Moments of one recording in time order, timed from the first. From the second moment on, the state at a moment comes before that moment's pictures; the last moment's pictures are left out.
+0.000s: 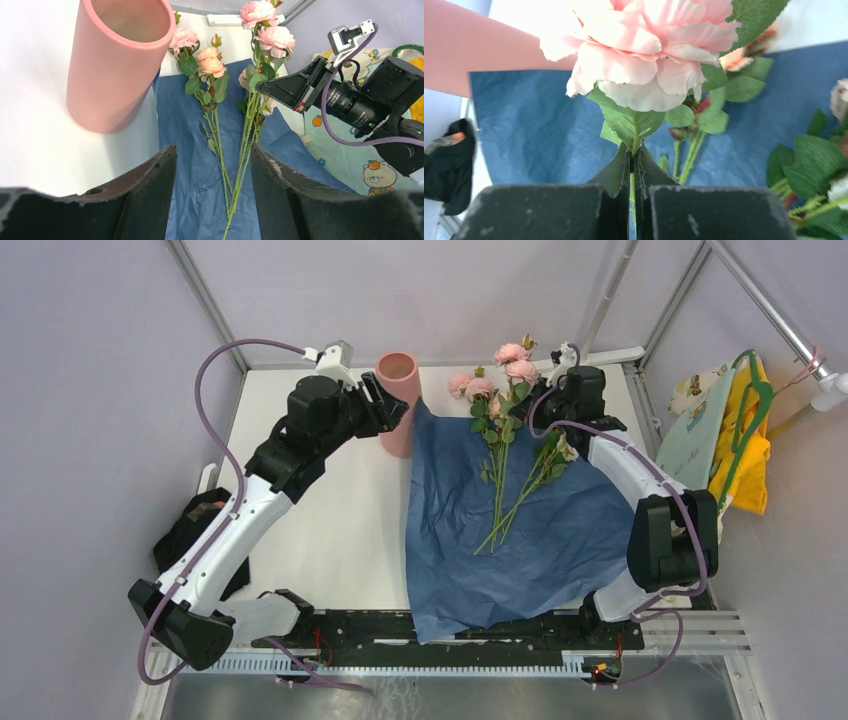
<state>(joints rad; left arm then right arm) -0.53 1.20 1.30 -0.37 -0.03 -0.57 0.14 1.59 1.16 -0.09 -0.35 0.39</state>
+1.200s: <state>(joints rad) -0.53 1.06 1.29 -0.42 -0.17 -0.56 0.30 1.77 1.88 0.78 -0.49 0.68</state>
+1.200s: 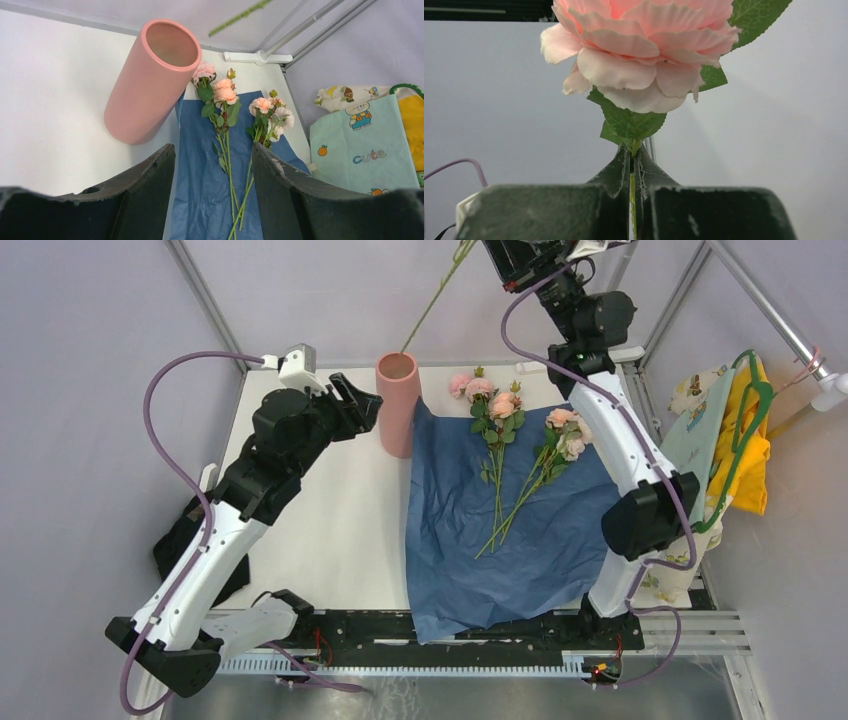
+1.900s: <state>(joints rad) -0.53 1.04 1.29 -0.43 -0.19 -0.55 0.35 2.03 1.97 0.77 -0.41 0.67</state>
